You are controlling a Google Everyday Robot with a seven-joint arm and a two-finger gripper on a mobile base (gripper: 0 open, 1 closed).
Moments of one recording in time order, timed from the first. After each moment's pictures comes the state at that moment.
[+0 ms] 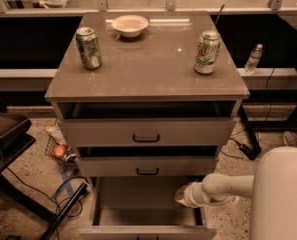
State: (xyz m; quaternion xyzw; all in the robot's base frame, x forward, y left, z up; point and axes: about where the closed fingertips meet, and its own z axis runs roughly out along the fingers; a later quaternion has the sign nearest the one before) arm 0.523 -0.147 0.281 -0.57 0.77 0.11 0.26
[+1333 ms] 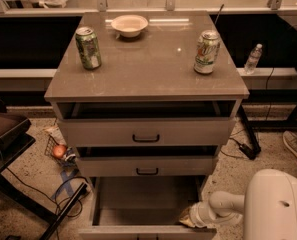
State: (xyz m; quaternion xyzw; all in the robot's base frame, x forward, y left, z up) arm 0.472 -0.170 0.164 -0.54 0.79 0.19 0.21
